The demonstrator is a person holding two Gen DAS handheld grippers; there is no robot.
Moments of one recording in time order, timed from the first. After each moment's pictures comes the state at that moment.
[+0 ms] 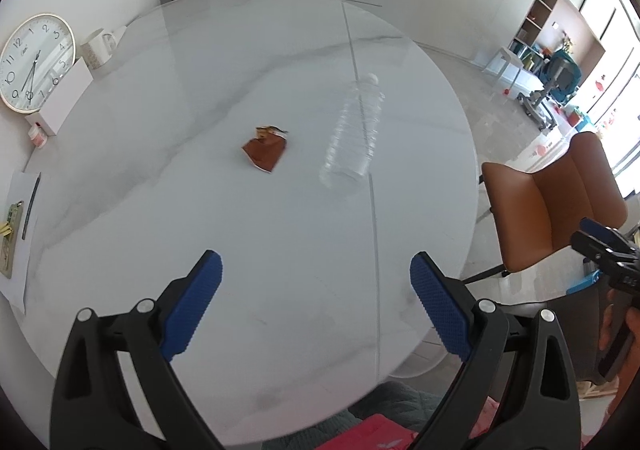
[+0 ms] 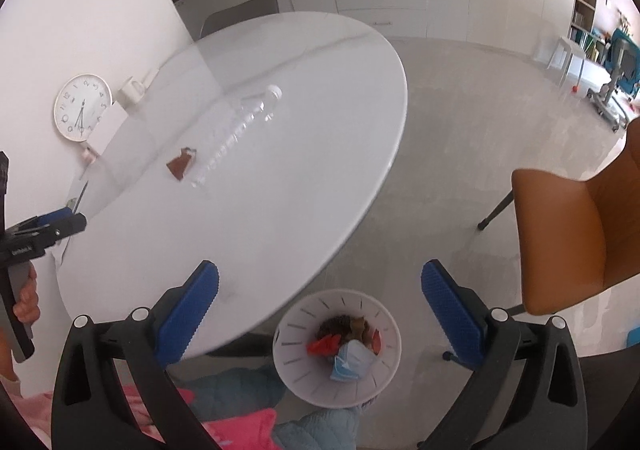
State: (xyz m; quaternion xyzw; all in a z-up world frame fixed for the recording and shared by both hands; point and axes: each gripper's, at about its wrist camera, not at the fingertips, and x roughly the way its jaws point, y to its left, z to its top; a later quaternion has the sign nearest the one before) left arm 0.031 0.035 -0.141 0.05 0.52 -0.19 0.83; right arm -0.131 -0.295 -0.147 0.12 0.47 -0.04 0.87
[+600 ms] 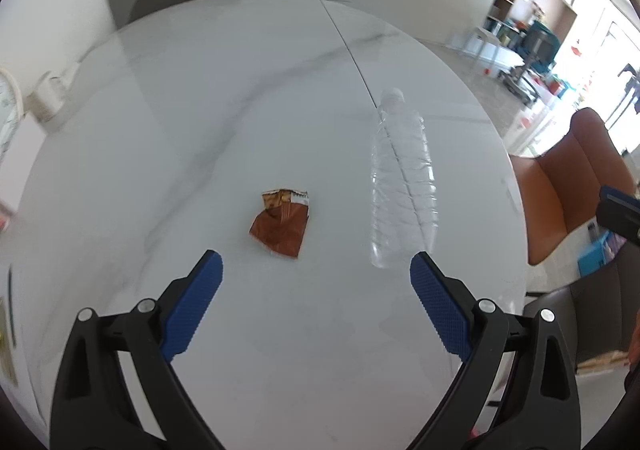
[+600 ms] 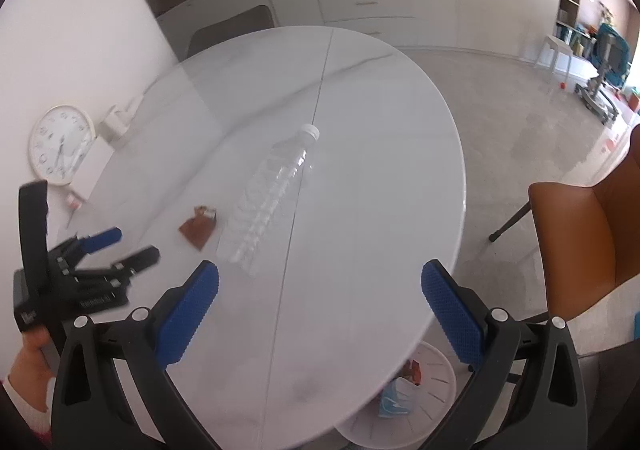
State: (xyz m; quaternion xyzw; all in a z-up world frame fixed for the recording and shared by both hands) left arm 0.154 0.023 -0.200 0.10 0.51 -0.27 0.81; right arm -0.006 -0.214 -0.148 0.15 0.45 -0.10 0.87
